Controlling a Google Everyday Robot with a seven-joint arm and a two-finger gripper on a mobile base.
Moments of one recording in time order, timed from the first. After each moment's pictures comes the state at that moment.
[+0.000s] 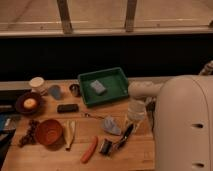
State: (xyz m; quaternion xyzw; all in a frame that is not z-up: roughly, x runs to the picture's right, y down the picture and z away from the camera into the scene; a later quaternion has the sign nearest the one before) arm 0.145 0.233 0.816 -0.32 0.39 0.74 0.44
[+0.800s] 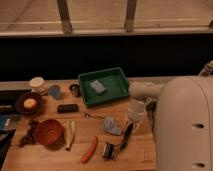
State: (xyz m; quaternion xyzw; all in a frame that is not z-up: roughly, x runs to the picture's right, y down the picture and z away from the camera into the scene) arm 0.145 0.235 0.817 -0.33 0.39 0.74 0.44
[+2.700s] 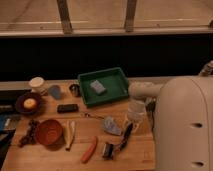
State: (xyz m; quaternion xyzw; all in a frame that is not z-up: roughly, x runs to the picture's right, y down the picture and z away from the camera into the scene) arm 0.143 0.235 0.819 -0.33 0.39 0.74 0.44
